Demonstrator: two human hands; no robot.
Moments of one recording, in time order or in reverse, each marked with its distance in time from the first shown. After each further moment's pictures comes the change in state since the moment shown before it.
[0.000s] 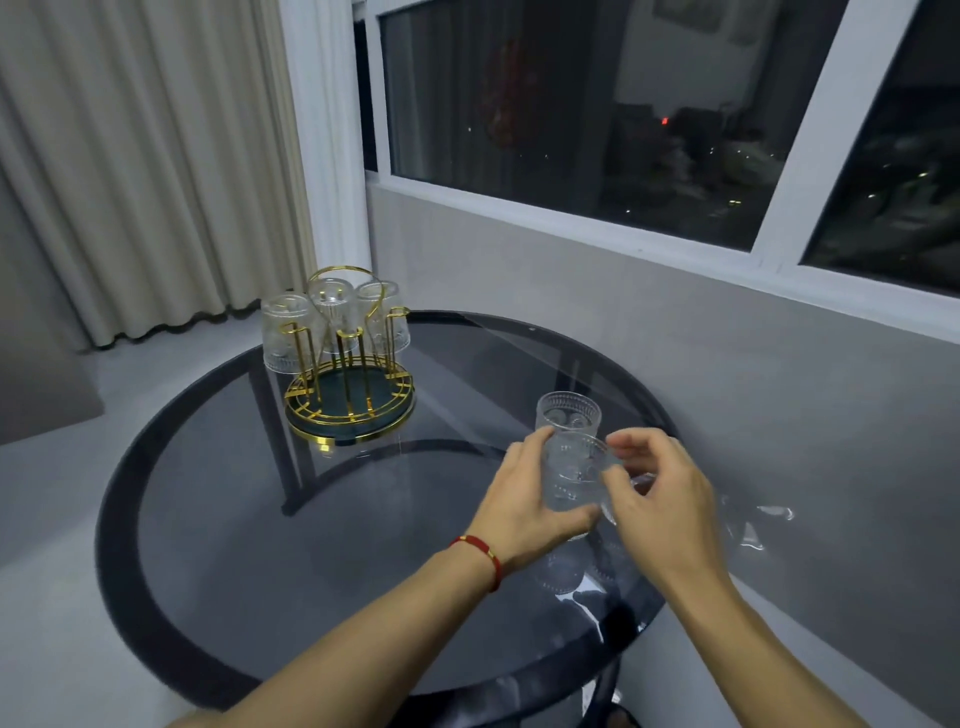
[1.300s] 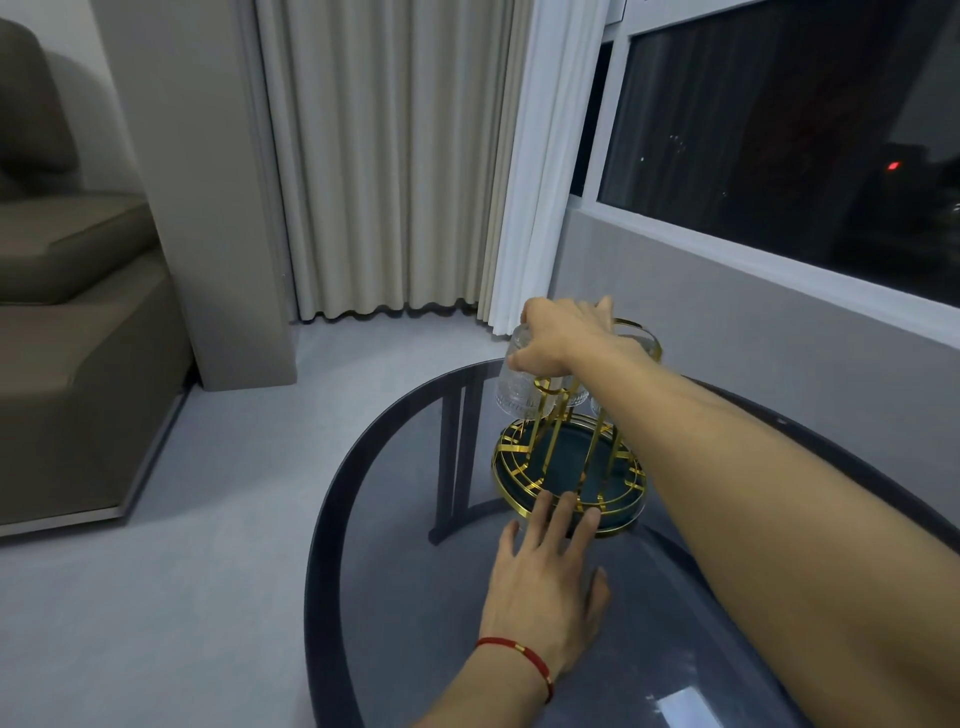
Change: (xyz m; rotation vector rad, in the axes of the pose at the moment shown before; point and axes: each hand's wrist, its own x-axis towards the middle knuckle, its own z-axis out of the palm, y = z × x) left_hand -0.003 -0.173 -0.148 0.657 0.263 -0.136; right_hand 0.177 -0.240 0.365 -0.799 -0.607 -0.600
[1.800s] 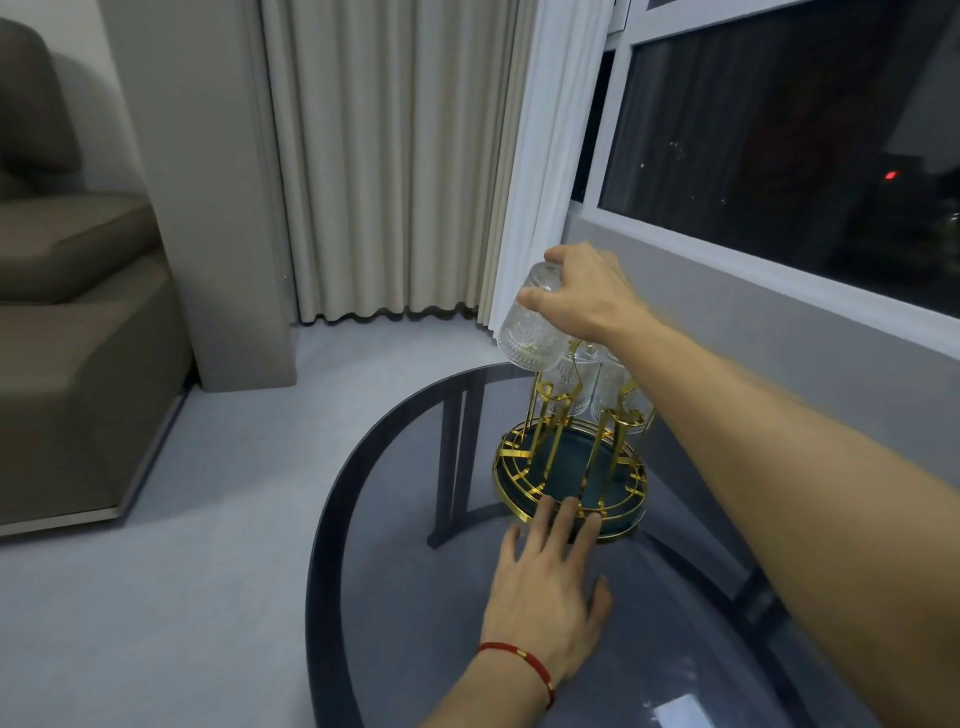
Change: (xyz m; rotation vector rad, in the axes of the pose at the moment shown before) left_hand 0.000 -0.002 0.002 -0.002 0.005 0.000; right_hand -0.014 0.010 -0.045 0.502 0.204 0.003
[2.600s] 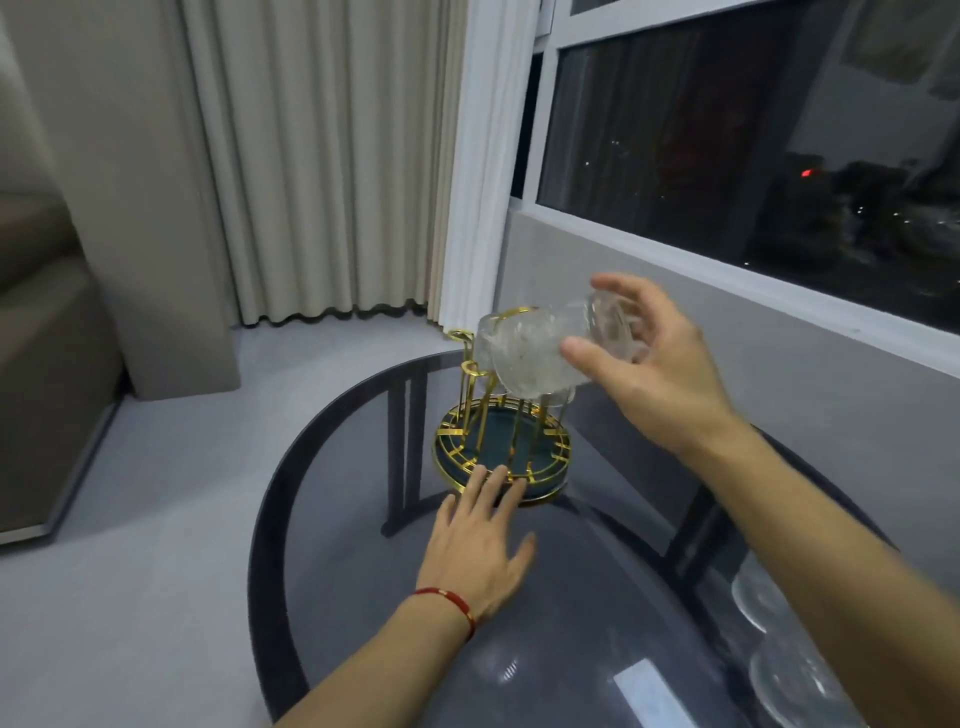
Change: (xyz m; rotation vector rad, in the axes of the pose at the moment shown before) left_hand -0.001 0.002 -0.007 -0.029 -0.072 -0.022; right_hand -0.172 0.053 -0.071 0.422 0.211 -0.045
